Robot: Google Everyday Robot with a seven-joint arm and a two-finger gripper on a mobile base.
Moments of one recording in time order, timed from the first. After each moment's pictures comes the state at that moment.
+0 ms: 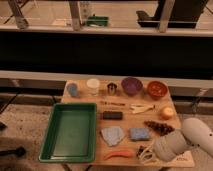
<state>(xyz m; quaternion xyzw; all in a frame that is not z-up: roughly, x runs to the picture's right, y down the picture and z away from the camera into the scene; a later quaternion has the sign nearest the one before) 0.179 0.309 0.633 -0.31 -0.41 -0.10 0.85</state>
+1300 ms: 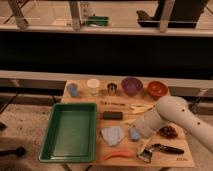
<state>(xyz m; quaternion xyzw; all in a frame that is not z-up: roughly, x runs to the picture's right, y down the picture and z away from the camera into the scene) 0.113 0.217 0.671 -0.28 -0.36 -0.19 0.87</state>
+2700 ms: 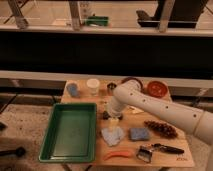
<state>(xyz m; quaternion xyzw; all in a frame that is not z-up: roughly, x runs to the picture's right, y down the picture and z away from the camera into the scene) 0.001 0.152 0.800 -0.30 -0.21 -0.08 0.93</state>
